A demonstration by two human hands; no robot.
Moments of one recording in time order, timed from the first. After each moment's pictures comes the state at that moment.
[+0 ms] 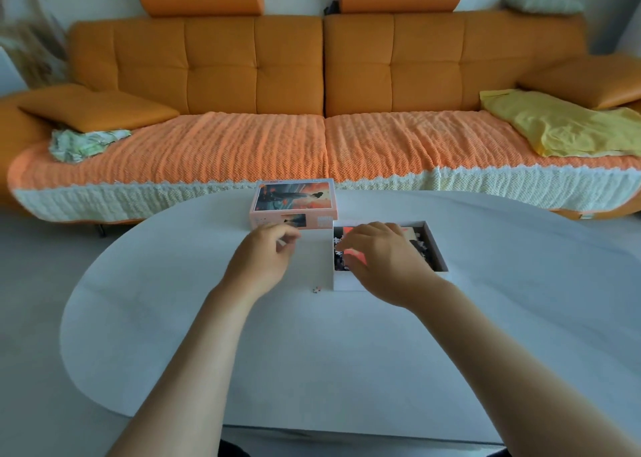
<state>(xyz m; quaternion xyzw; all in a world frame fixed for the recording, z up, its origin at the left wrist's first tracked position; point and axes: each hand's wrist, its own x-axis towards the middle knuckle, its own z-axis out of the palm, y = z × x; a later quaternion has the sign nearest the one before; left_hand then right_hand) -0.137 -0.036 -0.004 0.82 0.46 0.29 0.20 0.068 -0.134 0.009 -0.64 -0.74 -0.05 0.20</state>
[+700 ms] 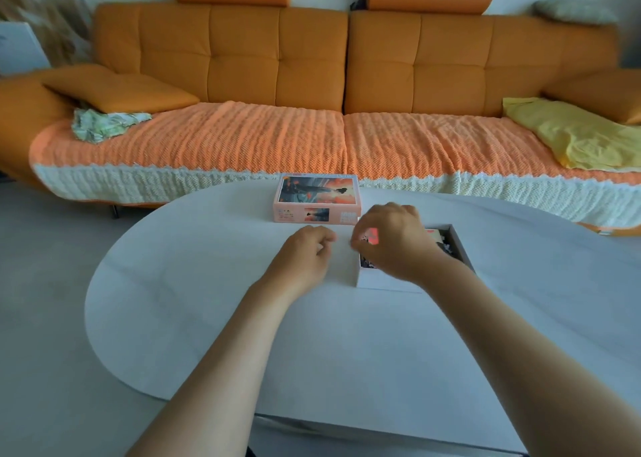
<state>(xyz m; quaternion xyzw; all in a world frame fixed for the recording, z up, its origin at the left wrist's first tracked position) -0.125 -0.042 -0.018 0.80 0.45 0.27 0.30 0.051 -0.100 0.024 -0.65 -0.73 -0.04 0.21</state>
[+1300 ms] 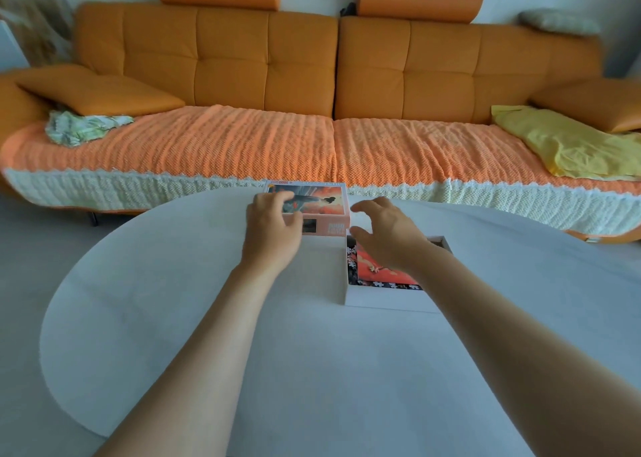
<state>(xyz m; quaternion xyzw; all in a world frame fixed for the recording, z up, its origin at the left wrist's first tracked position) -0.114 0.012 -0.004 0.73 0.52 0.42 0.18 0.077 -0.057 0.022 -0.73 -0.66 0.04 0.18</state>
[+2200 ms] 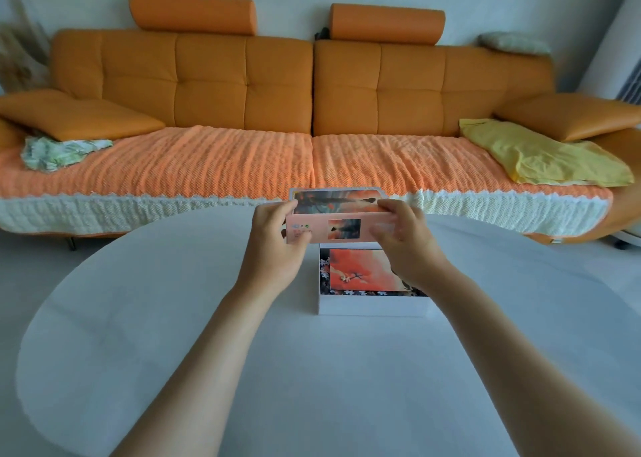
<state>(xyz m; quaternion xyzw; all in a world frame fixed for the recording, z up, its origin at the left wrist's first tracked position) -0.091 -0.033 0.020 0.74 0.39 0.49 0.25 0.117 -0.117 0.039 -0.72 -0.54 0.12 0.42</state>
